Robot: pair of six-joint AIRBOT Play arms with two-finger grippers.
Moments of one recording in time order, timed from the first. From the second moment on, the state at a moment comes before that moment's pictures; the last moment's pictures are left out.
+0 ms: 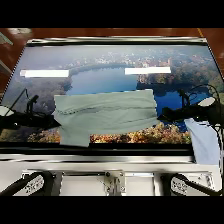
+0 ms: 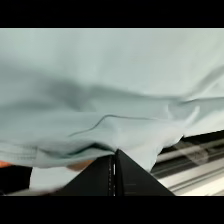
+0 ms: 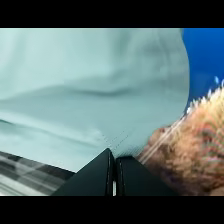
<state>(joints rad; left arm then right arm) 0.28 -1.12 0.75 0.90 -1.22 -1.18 -0.27 -1.33 0.90 -0.92 1.19 1.16</state>
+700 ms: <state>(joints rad) 0.28 -1.47 1.24 0.90 -1.21 -1.18 -0.06 -1.58 1.25 -1.03 0.80 1.28</state>
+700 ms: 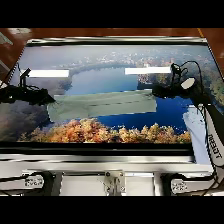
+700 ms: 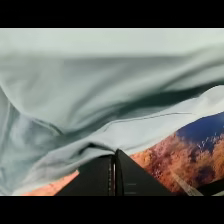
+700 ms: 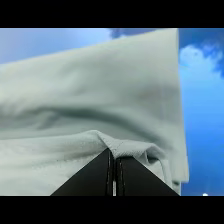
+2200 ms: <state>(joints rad) 0.27 -1.62 1.53 0.88 -1.50 -1.28 -0.17 -1.84 1.30 -0.69 0.99 1.33</state>
